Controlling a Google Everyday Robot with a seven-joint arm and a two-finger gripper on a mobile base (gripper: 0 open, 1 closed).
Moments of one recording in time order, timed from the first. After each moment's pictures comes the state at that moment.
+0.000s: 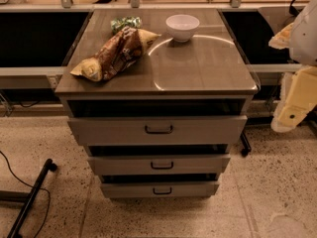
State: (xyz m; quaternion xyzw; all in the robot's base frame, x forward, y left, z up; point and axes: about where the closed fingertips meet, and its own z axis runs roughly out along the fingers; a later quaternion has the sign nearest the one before) arm 0.438 -0.217 0.976 -0.60 0.78 -0.03 0.16
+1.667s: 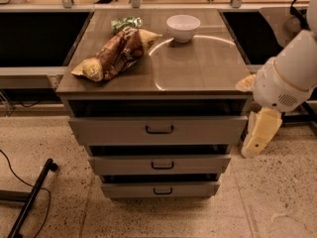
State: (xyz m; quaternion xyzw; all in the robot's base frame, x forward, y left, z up) arm 0.461 -0.197 0.863 -0.63 0.76 0.07 0.16
